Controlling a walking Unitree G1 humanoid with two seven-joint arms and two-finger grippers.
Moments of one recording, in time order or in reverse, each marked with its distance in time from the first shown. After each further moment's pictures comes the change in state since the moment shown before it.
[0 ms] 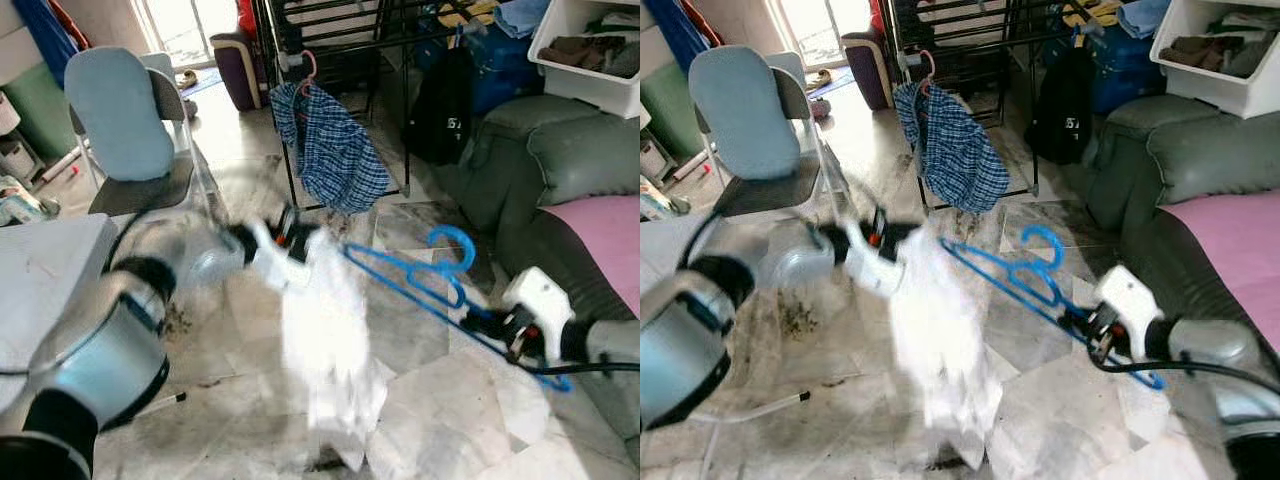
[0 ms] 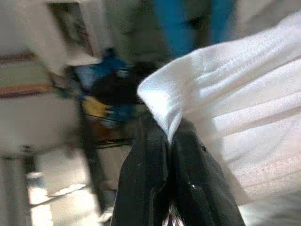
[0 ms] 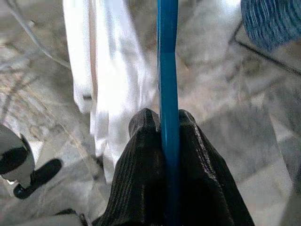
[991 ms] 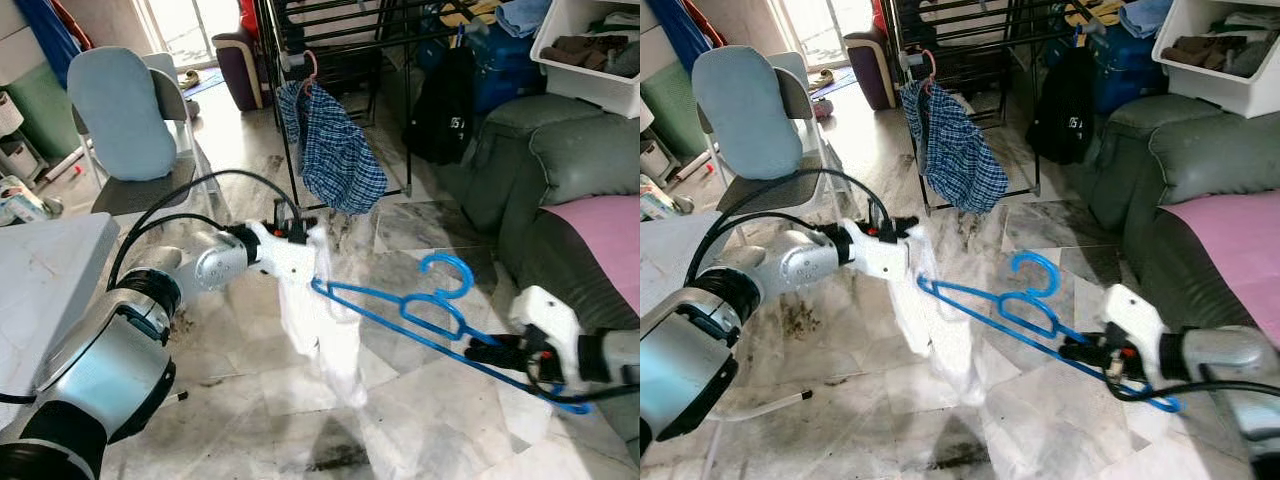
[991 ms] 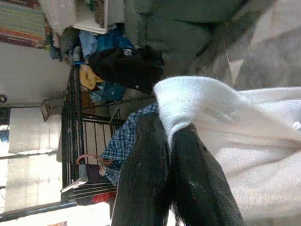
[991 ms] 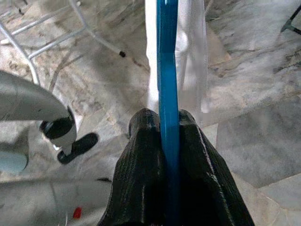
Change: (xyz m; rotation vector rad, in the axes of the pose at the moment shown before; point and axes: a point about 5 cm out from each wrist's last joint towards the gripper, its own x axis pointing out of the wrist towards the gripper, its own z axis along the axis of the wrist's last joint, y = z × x) left arm 0.003 0.017 -0.002 -0.255 0.034 0.115; right arm -0.009 0.016 -0.010 0.022 0.090 0.150
